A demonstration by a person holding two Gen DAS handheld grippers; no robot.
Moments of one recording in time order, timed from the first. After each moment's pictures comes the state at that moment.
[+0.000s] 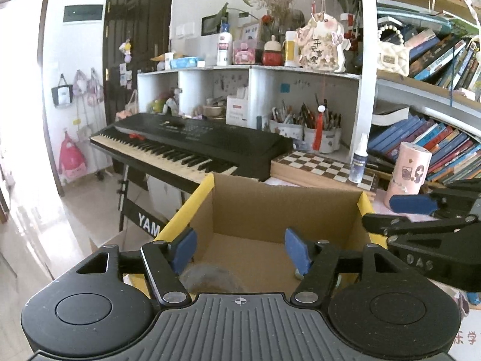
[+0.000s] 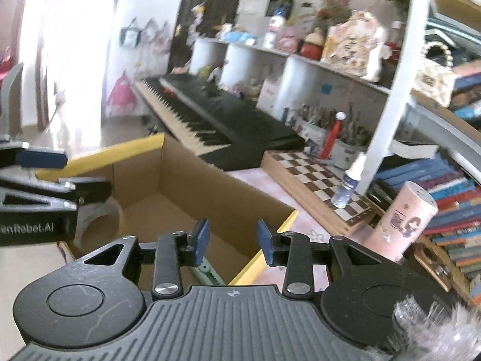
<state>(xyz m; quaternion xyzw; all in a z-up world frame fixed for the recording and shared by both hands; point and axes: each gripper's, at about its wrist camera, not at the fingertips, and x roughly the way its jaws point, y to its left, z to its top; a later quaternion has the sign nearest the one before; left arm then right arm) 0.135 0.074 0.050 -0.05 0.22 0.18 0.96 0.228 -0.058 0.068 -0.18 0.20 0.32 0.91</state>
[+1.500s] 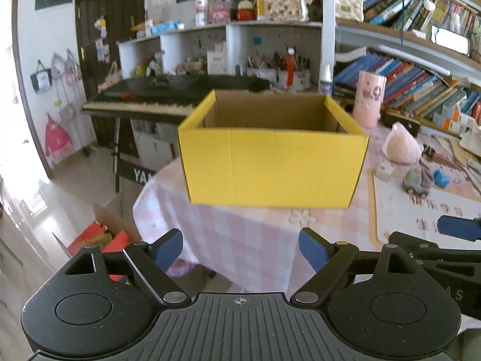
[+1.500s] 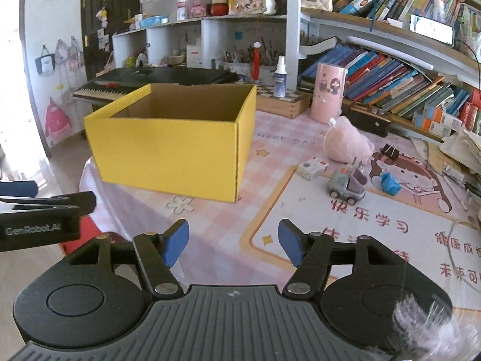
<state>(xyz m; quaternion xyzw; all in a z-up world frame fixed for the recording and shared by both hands) -0.007 0.066 0.008 -0.02 0.31 0.11 0.94 0.016 -0.097 0.010 -0.05 0.29 0.16 0.94</state>
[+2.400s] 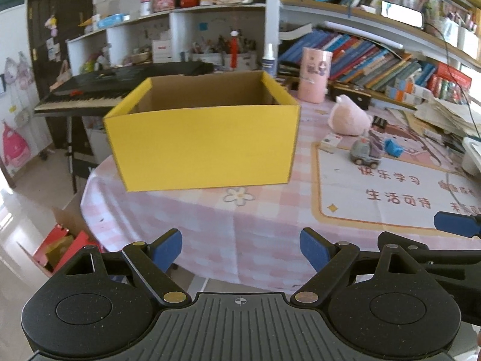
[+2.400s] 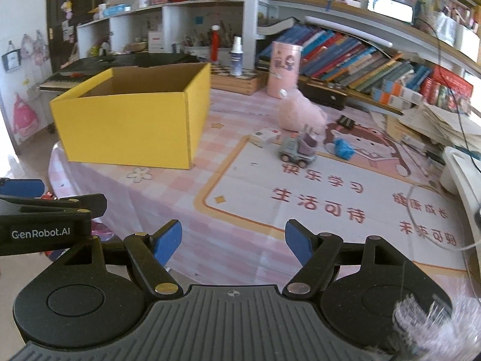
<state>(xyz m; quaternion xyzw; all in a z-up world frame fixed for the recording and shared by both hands) 0.001 0.024 -0.005 -0.01 0.33 0.01 0.94 -0.006 -0.133 0.002 -0.04 0.32 0.08 0.94</state>
